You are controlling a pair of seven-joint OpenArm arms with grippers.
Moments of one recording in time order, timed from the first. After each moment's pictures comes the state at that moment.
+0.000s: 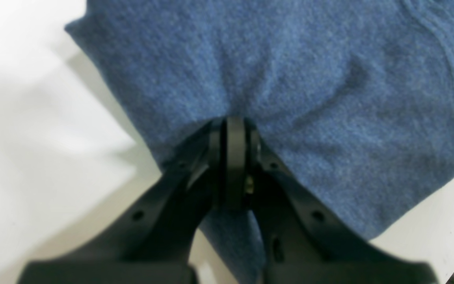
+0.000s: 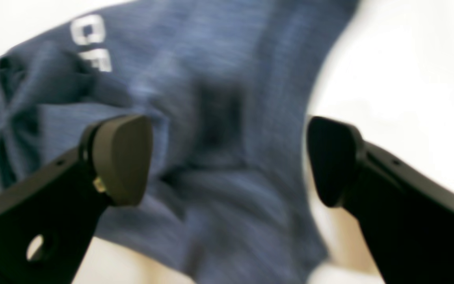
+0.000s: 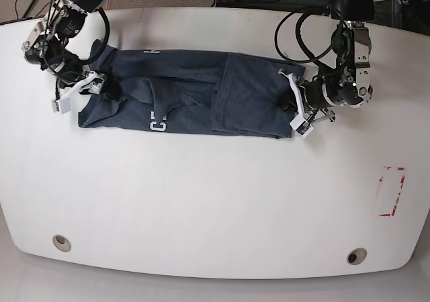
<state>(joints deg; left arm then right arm) 1.2 -10.9 -4.2 84.4 -19.1 -43.1 53.3 -2.9 6.1 46.7 84.6 41.5 40.4 -74.8</state>
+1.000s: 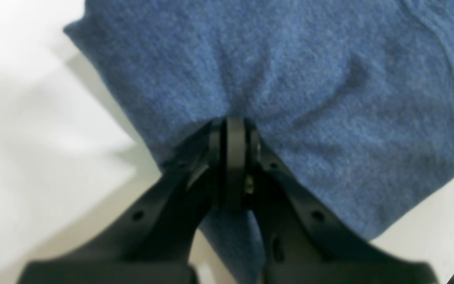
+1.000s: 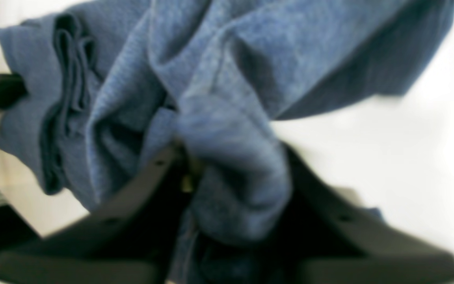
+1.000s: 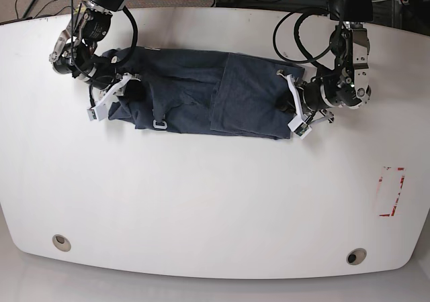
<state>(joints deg) 0.3 -9.9 -3.1 84.2 -18.2 -42.9 53.7 -3.7 2.1 36.3 88.8 39.7 40.3 -73.5</state>
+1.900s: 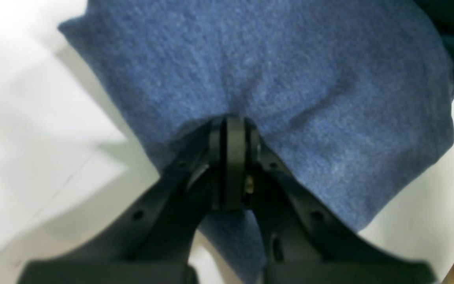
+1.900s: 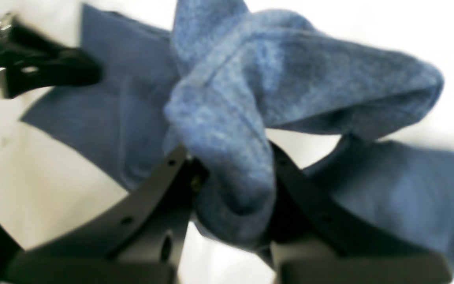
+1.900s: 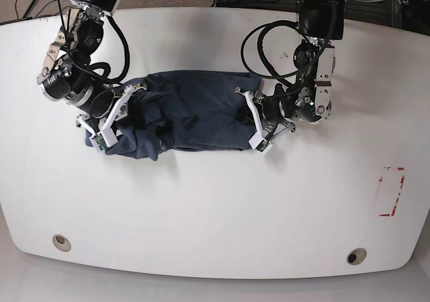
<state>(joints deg) -6.3 -0.1 3.5 76.3 -17.1 -33.1 53.9 -2.1 7.1 22.9 108.6 39.9 40.3 -74.4</state>
